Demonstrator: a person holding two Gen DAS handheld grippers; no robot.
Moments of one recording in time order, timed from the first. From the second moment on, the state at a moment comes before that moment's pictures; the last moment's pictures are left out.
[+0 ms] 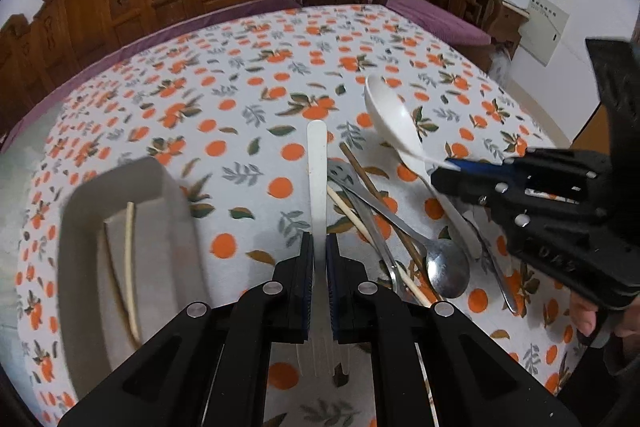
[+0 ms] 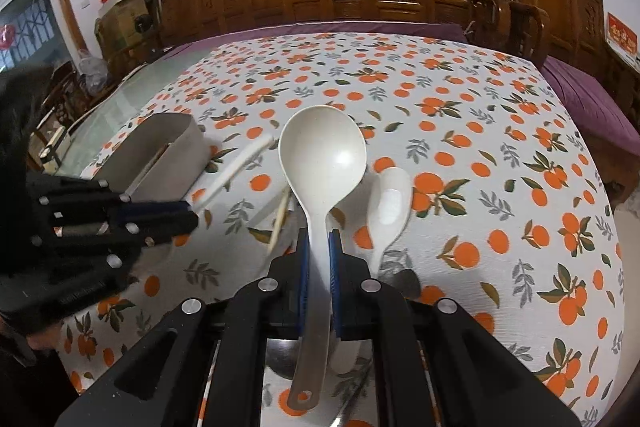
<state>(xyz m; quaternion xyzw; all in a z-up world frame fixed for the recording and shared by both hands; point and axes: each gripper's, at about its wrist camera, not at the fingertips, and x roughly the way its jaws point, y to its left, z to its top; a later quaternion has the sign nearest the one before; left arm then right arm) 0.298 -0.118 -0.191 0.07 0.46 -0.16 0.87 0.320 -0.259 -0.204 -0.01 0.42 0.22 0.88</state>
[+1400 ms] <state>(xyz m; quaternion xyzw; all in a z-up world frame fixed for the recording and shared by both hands) 0.286 0.028 -0.186 0.00 0.44 -0.07 0.89 0.280 -0.192 -0.186 -0.03 0.41 0.29 0.86</state>
